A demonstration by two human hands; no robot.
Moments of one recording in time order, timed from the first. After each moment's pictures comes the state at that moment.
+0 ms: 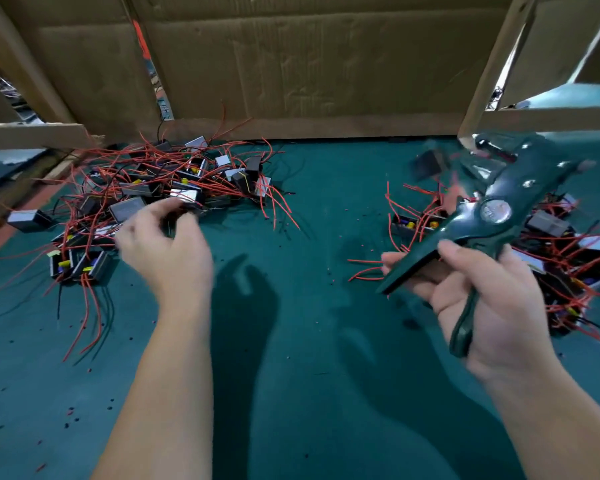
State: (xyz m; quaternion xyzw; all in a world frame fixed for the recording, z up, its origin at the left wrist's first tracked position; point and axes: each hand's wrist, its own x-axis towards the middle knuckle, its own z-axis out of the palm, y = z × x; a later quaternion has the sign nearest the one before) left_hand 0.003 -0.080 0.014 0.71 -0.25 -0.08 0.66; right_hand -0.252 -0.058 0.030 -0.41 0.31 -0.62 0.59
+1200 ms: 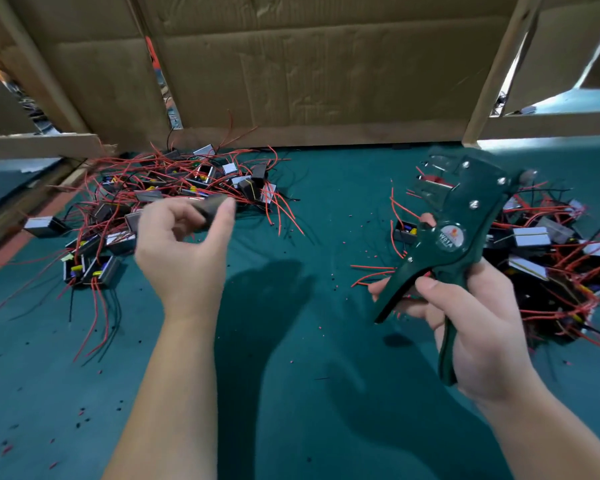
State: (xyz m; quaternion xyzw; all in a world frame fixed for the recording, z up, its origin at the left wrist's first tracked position) left_hand -0.002 -0.074 0.018 0.58 -0.42 0.05 0.69; right_hand -0.252 -0.049 0.011 -0.53 0.31 -0.59 0.52
